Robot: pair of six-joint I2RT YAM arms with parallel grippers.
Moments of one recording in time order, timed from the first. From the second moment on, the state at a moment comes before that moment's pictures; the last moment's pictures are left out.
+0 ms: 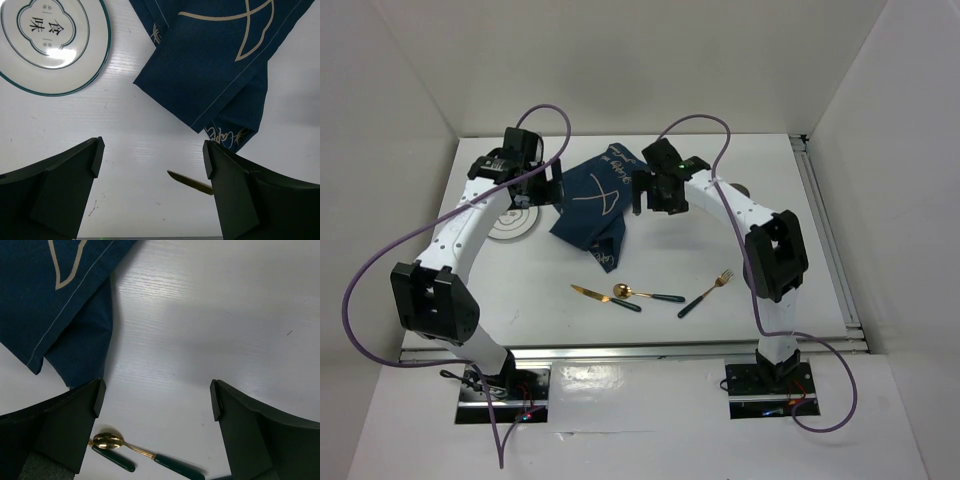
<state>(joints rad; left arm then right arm) -0.18 1.60 1.54 -0.89 -0.11 -0.31 0.56 1.99 1.75 -0.75 0.09 0.46</state>
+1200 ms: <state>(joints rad) -0.05 1.25 1.40 -0.91 -0.07 -0.45 0.83 1.92 1.32 -0.17 -0.11 0.80</state>
